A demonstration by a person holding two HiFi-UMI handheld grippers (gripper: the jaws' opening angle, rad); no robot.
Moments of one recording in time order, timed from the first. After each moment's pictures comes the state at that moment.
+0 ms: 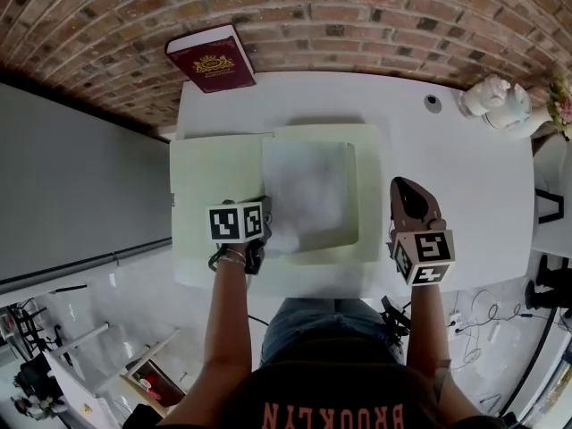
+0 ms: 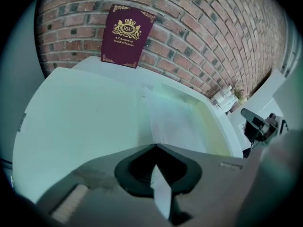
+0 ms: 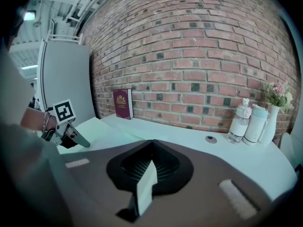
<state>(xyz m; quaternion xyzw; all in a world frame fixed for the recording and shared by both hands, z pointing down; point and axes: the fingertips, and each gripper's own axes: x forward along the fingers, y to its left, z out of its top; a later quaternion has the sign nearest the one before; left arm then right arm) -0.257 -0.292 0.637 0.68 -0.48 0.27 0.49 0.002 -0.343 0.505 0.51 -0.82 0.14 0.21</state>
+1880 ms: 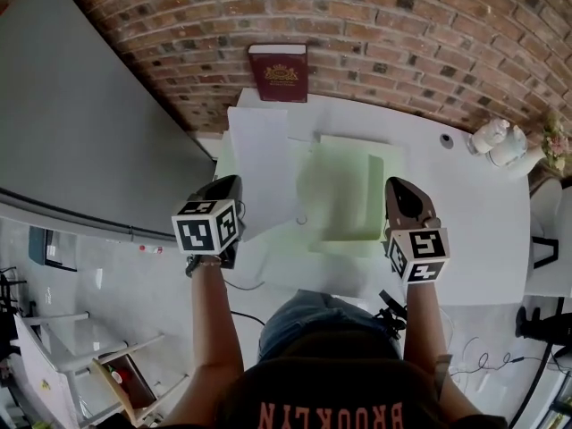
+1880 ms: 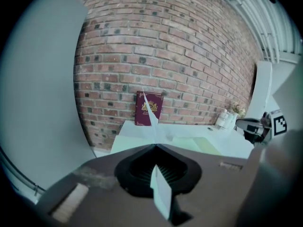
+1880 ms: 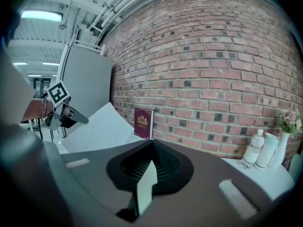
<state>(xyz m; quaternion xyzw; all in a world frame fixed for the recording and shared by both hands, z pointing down) -0.394 -0.250 0.468 0.70 -0.63 0.18 0.28 -0.091 -0.302 0.424 0.46 -0.87 0.06 0.16</state>
